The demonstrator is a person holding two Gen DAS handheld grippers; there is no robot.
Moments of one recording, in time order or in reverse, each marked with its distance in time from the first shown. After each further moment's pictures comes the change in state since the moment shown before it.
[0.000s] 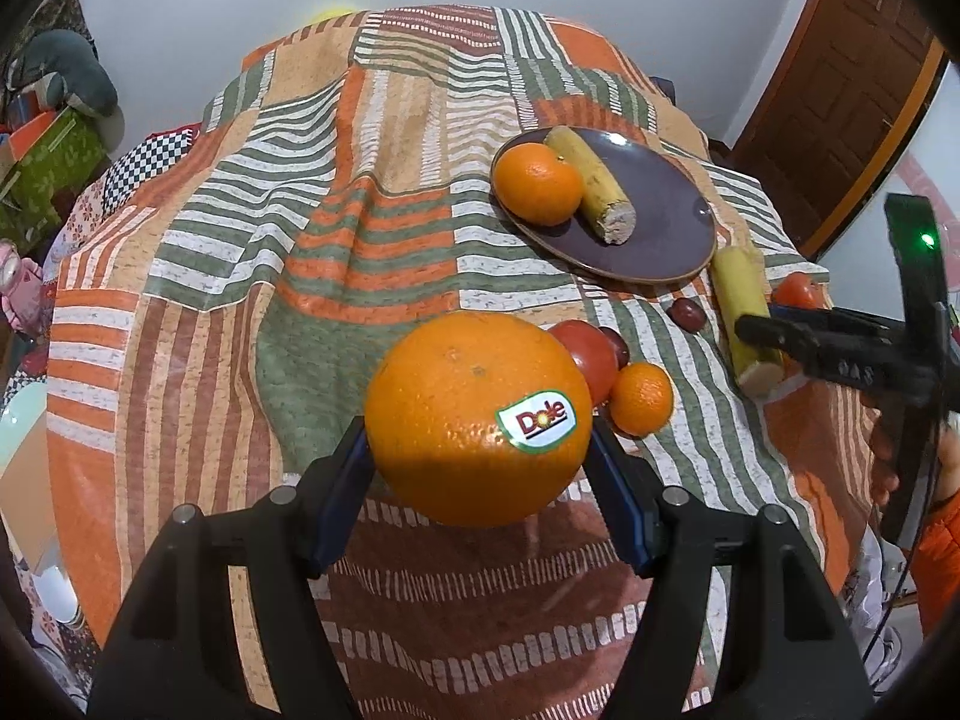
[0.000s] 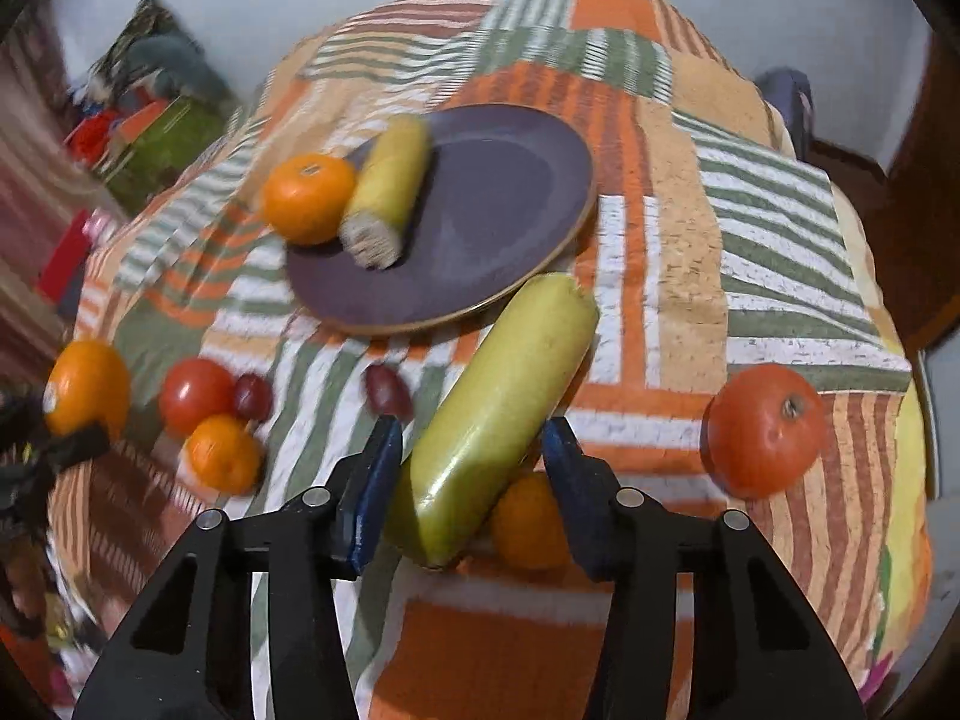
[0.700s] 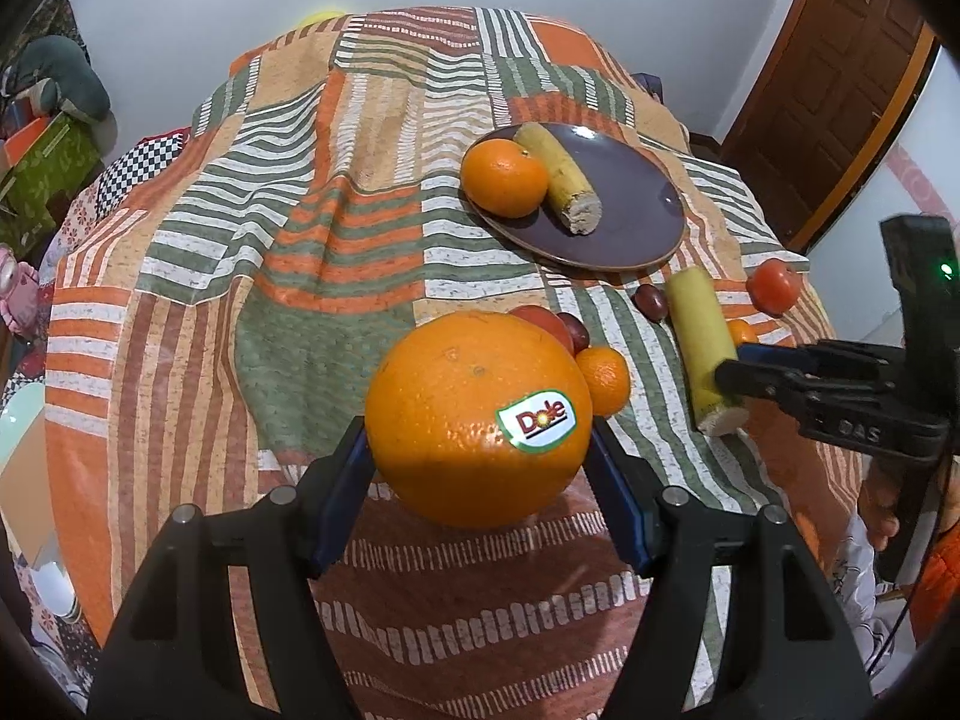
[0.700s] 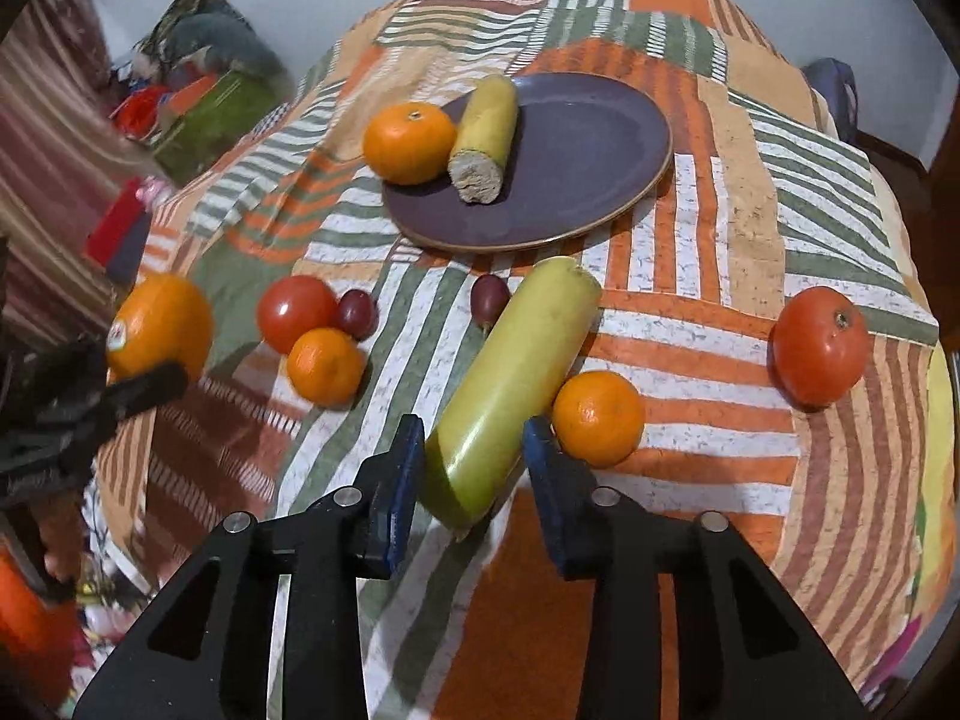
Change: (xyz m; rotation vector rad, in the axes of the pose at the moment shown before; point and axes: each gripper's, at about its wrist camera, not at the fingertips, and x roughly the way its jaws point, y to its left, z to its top) left arm -0.010 -0.020 -0.007 0.010 0.003 -0.014; right arm -0.005 0.023 -0.018 0.002 0.048 0.105
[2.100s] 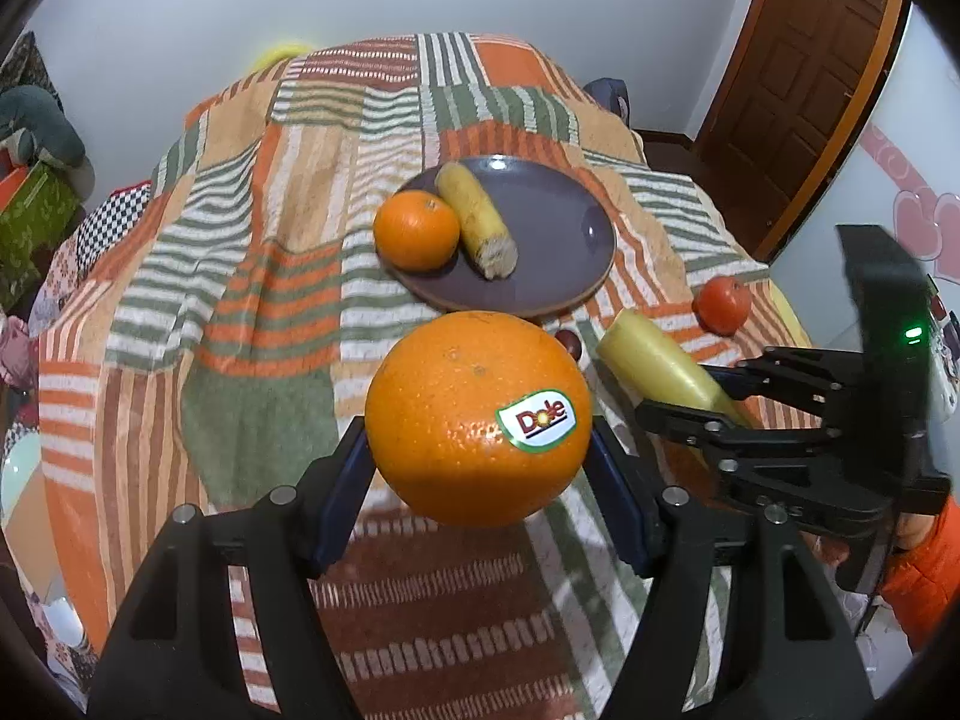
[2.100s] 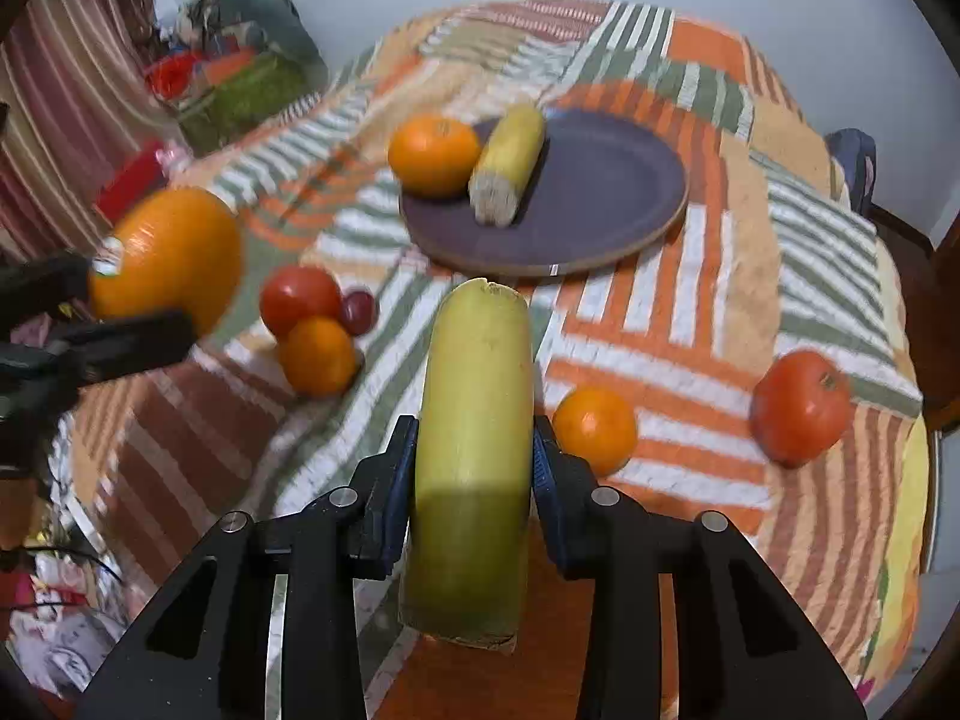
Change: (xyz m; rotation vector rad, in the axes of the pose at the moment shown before) left arm -0.007 -0.056 0.031 0.078 -0.041 -0.013; right arm -0.014 -0.002 -0.003 -0.153 -0.065 -0.006
